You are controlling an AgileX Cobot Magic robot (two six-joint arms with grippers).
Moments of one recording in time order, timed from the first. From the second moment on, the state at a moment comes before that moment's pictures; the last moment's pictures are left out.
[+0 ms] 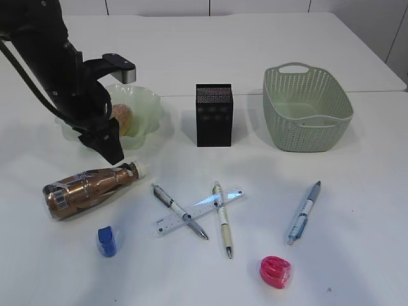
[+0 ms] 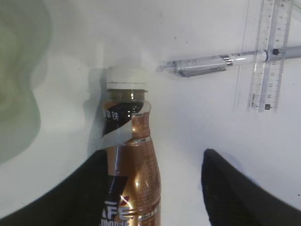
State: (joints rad) left arm -0.29 2.02 -1.60 -0.26 1.10 0.70; right arm 0.15 1.09 -1.25 0.17 1.22 -0.15
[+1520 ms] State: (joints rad) left arm -0.29 2.17 -1.60 -0.20 1.02 0.70; right arm 0.15 1.09 -1.25 0.18 1.22 -0.15
